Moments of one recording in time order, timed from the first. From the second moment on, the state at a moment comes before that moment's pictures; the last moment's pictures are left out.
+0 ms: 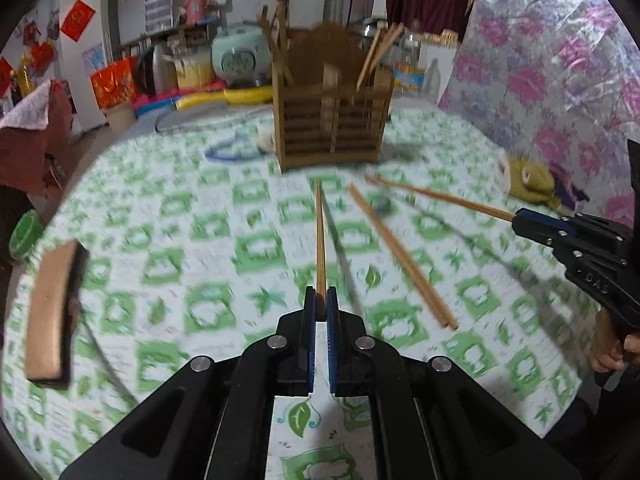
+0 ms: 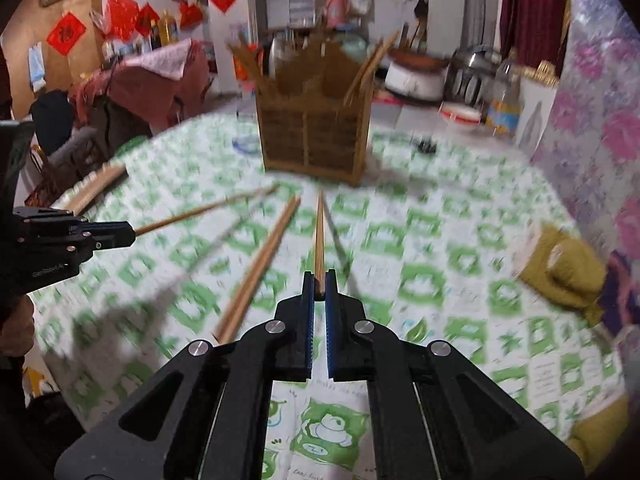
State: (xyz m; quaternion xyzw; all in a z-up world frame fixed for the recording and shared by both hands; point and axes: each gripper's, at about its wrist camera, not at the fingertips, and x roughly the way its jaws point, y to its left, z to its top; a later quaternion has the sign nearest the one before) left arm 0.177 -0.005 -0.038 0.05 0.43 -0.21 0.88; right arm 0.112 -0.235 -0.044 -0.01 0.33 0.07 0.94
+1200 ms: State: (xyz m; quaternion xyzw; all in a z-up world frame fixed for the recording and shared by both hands) left arm 0.324 -0.061 0.207 0.00 0.28 -0.22 0.94; right arm 0.220 -0.261 0.174 0.07 0.16 0.08 0.98
